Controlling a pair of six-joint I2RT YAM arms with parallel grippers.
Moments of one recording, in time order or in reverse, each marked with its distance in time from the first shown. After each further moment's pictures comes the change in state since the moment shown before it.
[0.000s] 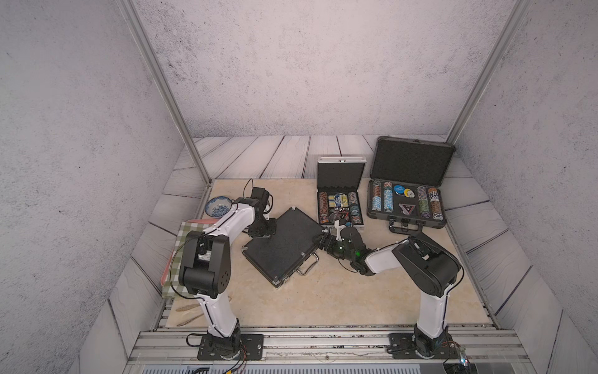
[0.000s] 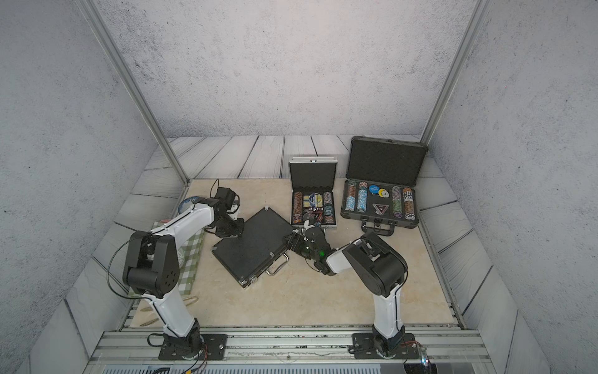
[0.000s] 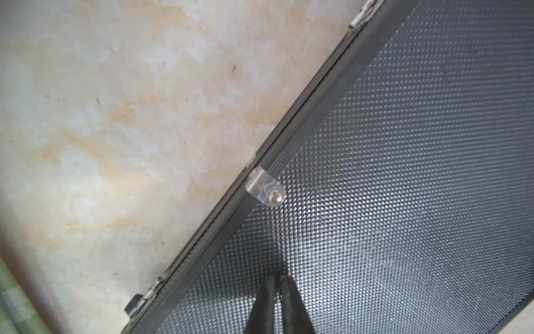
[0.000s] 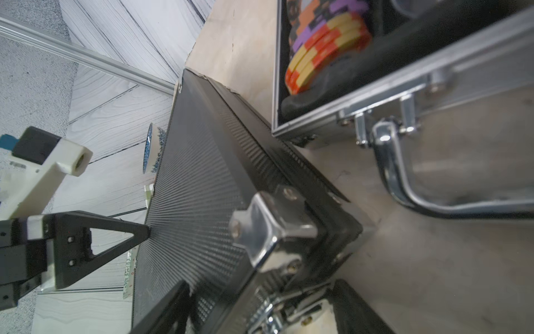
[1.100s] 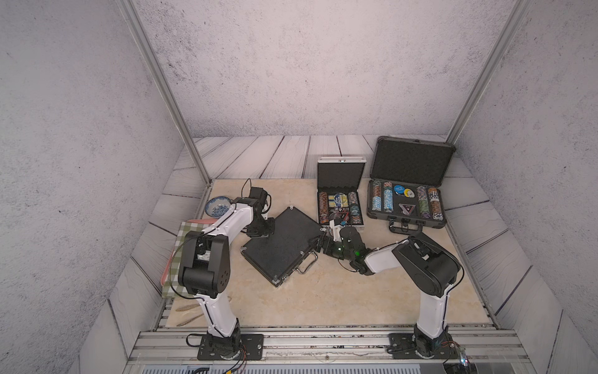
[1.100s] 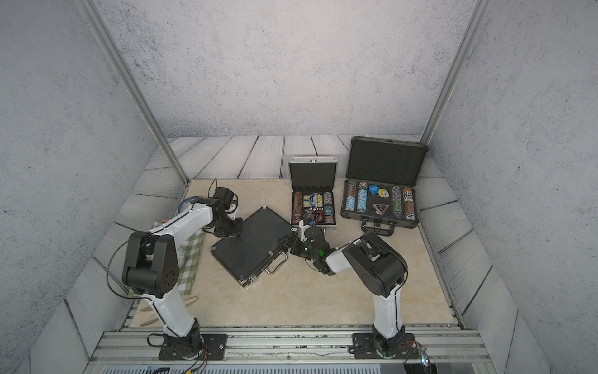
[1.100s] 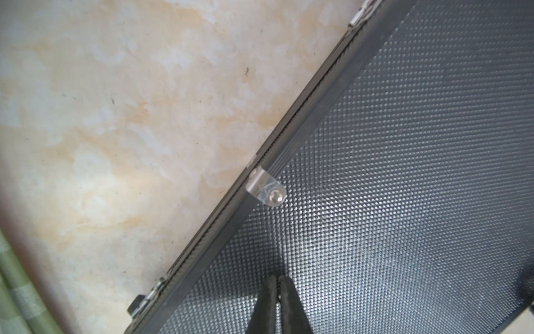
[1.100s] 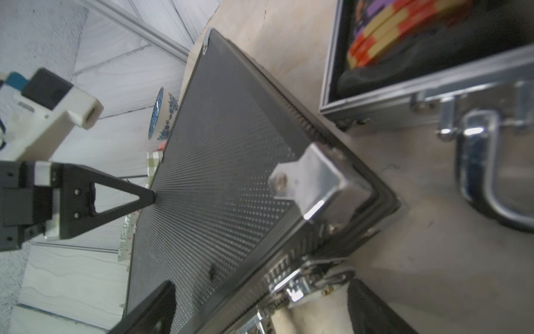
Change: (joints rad) left arm 0.016 0.000 -0.001 0.000 -0.003 0.000; right arm 0.002 0.001 0.015 -0.017 -0.073 -0.124
